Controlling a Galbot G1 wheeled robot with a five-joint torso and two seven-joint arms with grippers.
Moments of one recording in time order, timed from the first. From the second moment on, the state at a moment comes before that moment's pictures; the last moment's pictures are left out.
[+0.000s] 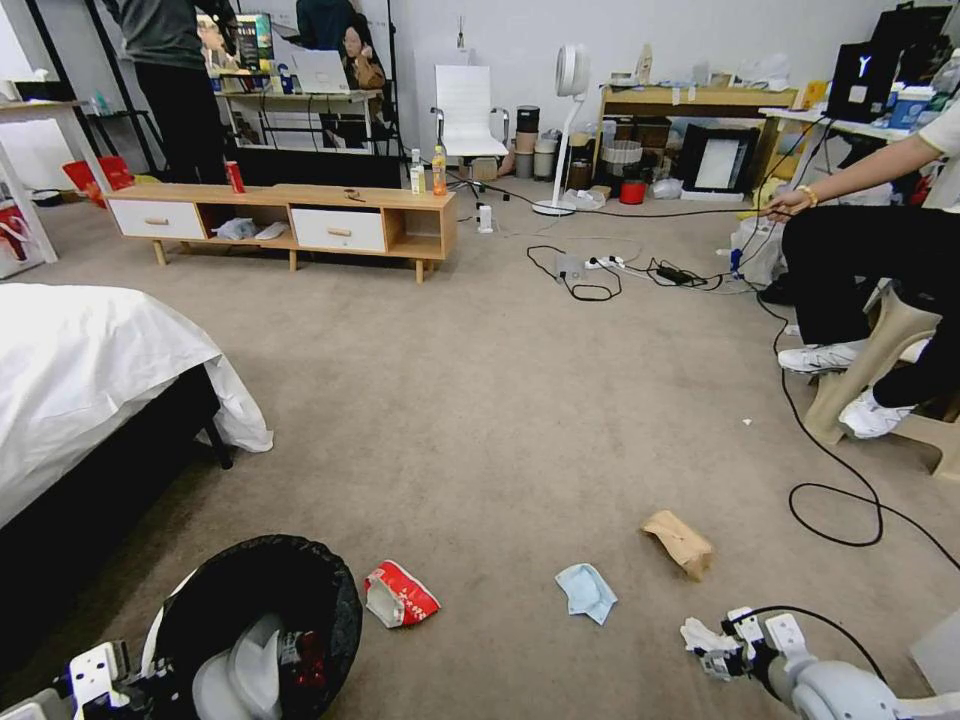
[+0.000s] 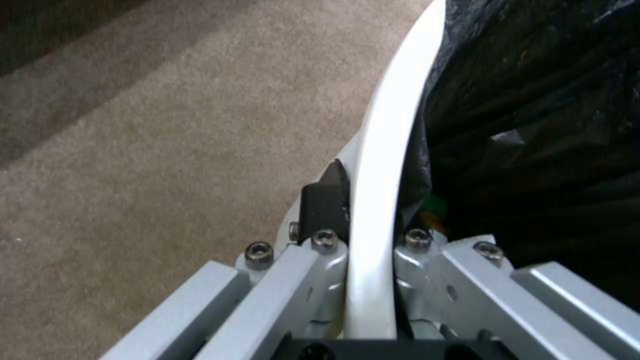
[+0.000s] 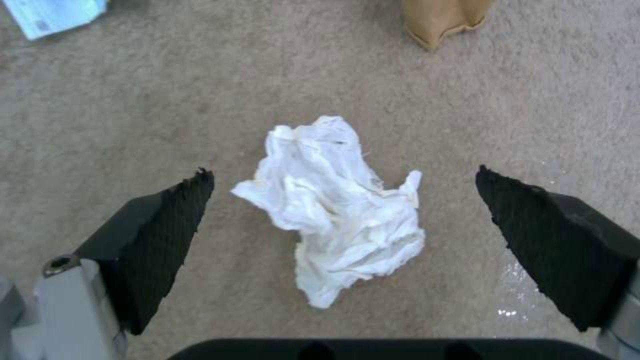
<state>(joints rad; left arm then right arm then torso) 1.67 -1.52 -1.03 -2.21 -0.56 0.71 -0.12 -1.18 0.86 0.32 1.31 0.37 -0.40 -0.20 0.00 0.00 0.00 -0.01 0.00</state>
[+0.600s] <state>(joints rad) 1.67 -1.52 -1.03 -2.20 -0.55 0.71 -0.12 -1.18 0.86 0.33 1.23 0.34 -0.34 -0.24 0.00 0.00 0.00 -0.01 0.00</state>
